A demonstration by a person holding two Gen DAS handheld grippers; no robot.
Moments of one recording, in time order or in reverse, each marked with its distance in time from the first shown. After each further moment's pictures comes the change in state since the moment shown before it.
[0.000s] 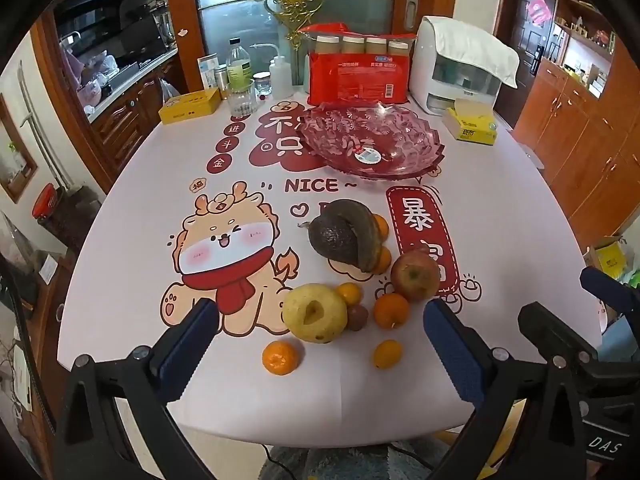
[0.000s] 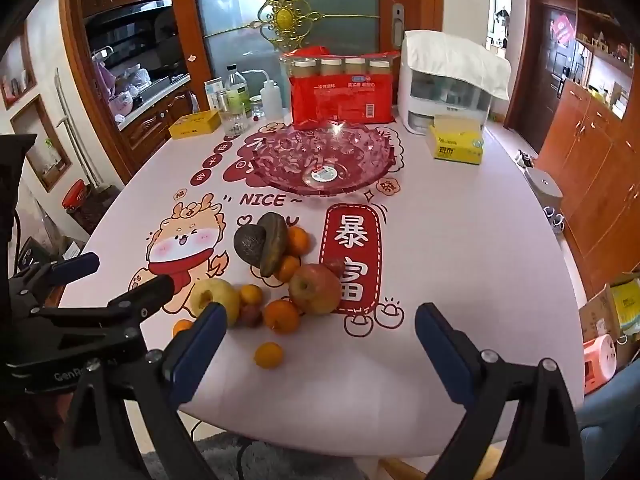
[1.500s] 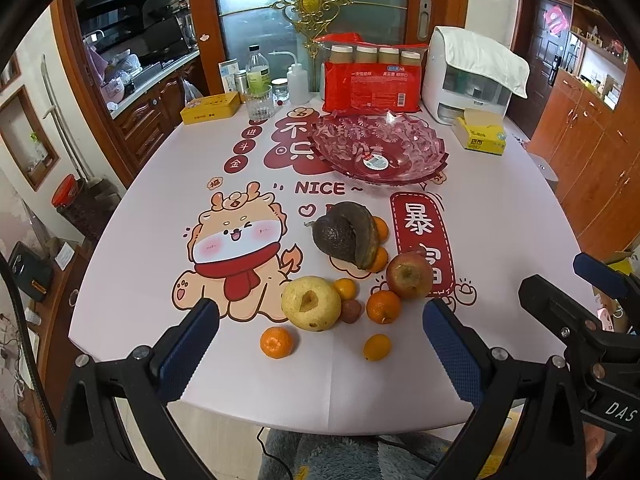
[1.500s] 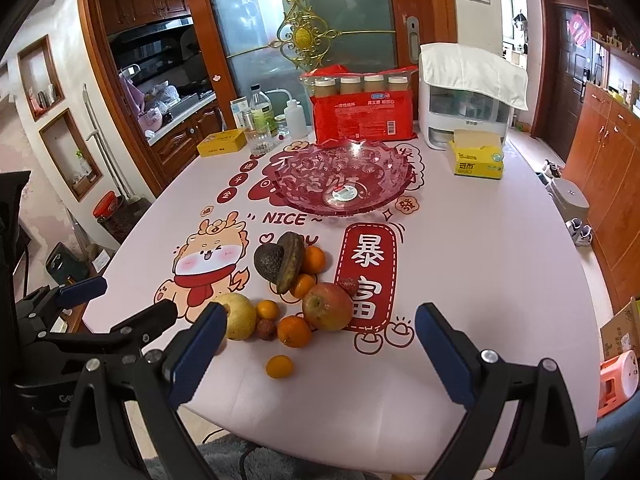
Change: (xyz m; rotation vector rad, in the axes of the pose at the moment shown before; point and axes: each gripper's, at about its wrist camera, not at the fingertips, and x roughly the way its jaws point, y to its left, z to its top) left arm -0.018 -0.014 -0.015 -0.038 -0.023 0.065; right arm -0.011 -0.029 0.006 -0.004 -0.054 0.134
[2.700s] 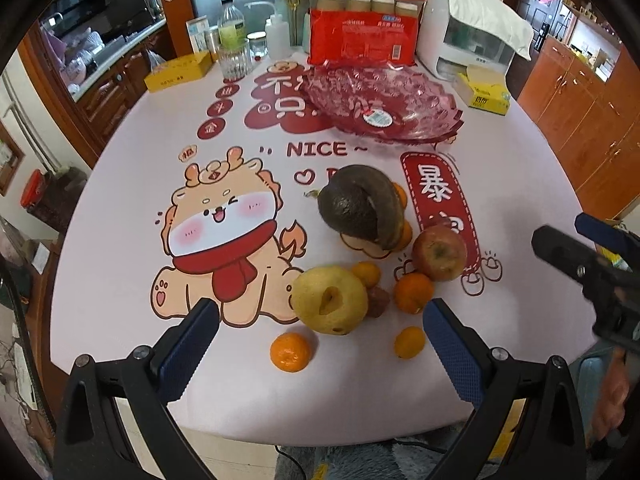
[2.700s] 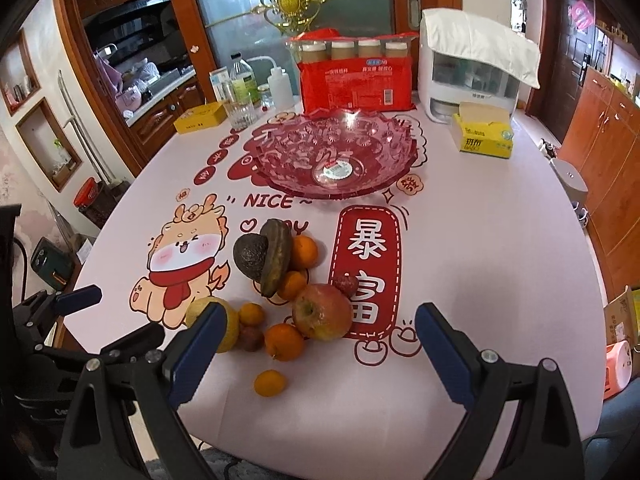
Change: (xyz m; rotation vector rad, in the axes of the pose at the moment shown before) left arm 0.075 0.034 0.020 0.062 0.167 -0.089; right arm 0.075 0.005 0.023 0.021 0.131 -0.061
